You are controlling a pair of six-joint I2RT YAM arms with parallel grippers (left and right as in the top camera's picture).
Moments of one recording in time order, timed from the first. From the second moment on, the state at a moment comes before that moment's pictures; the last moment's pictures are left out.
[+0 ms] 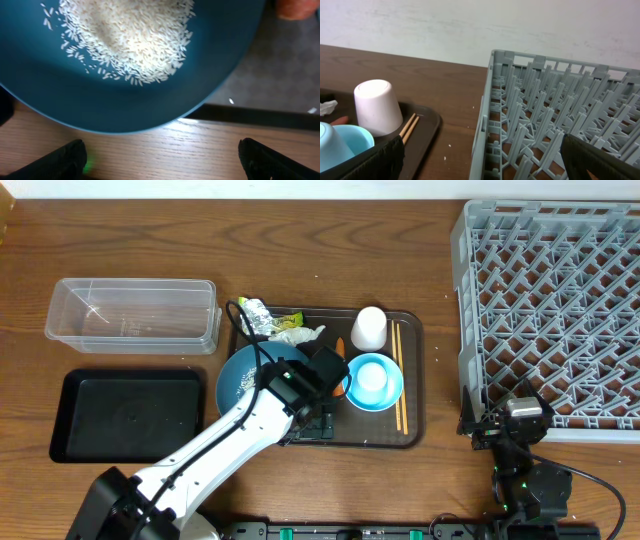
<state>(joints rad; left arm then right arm) -0.72 1.49 1.02 -1.11 -0.10 -0.74 0.02 0.02 0.01 -0.07 -0.07 -0.09</state>
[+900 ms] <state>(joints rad) -0.72 1.49 1.02 -1.04 -0.30 -0.70 0.02 0.02 0.01 -0.07 -0.07 -0.09</state>
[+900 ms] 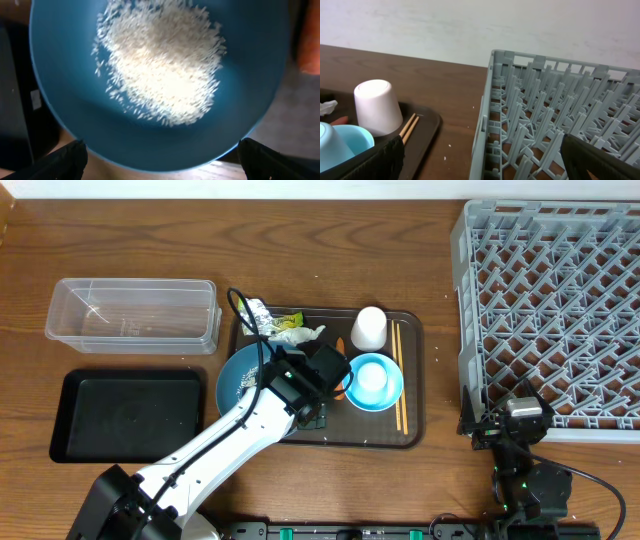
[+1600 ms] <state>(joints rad) -0.72 1.51 0.92 -0.78 -0.23 -0.52 0.02 0.02 0.01 -0.07 -0.07 -0.09</state>
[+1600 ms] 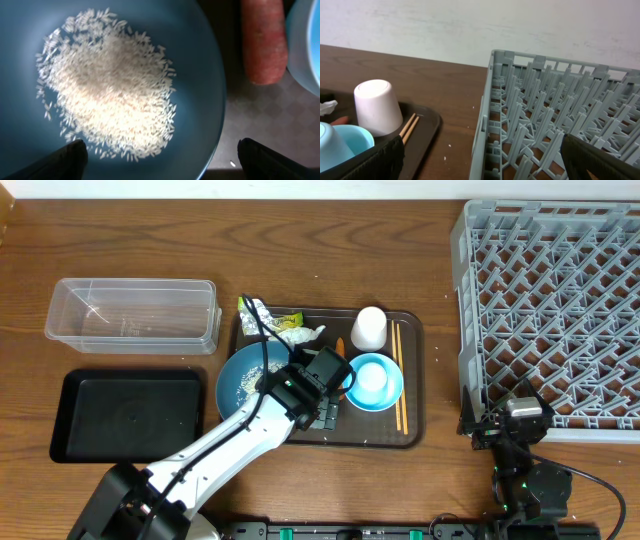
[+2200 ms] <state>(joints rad) -0.72 1.68 0.91 -0.71 -0.24 -0.45 0.02 0.02 0.01 -0.07 -0.07 -0.09</state>
